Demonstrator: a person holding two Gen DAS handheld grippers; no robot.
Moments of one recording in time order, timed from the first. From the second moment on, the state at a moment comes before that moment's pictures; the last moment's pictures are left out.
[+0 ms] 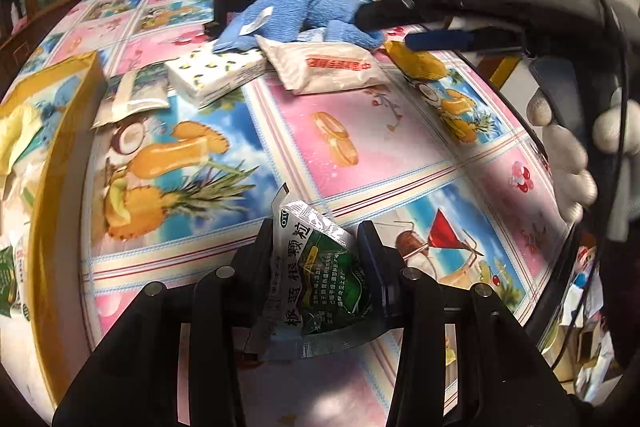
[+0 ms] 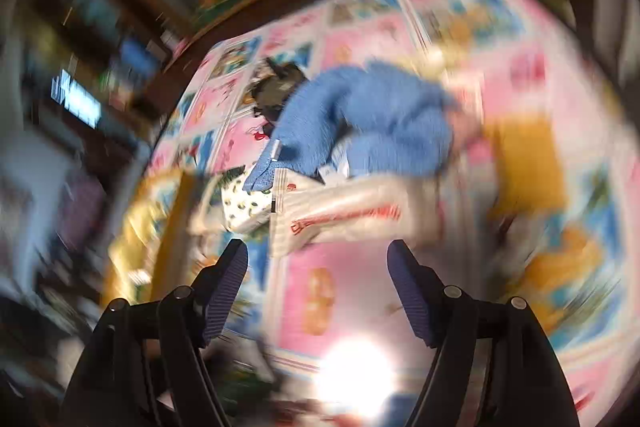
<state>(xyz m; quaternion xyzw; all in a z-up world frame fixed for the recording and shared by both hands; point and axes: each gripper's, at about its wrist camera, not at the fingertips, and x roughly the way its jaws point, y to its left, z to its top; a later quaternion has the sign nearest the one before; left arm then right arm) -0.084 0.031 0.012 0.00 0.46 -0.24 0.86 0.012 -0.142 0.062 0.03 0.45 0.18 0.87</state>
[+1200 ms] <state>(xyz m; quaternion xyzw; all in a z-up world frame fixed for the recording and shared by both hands) -0.117 0.063 0.051 -0.06 0.41 -0.21 0.89 -0.013 -0.103 0.041 -0.01 0.47 0.29 0.83</state>
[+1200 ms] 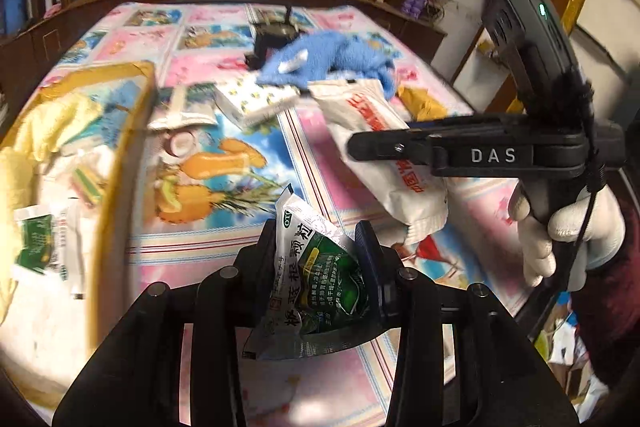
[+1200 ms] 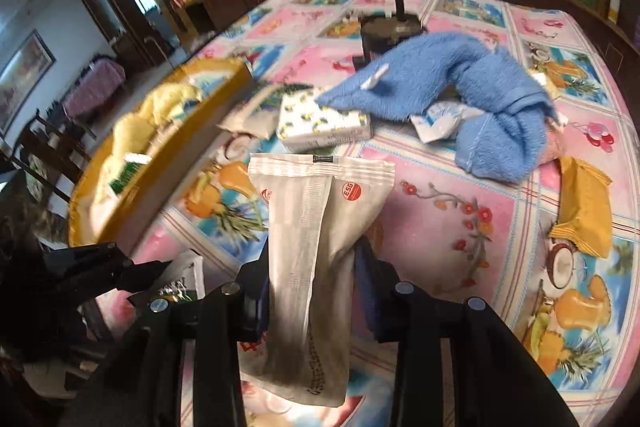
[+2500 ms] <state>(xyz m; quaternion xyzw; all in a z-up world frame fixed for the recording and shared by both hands) -0.150 0.256 0.049 -0.20 0.38 0.01 0.90 0.001 0.119 0.028 0.00 0.47 0.37 0.80</state>
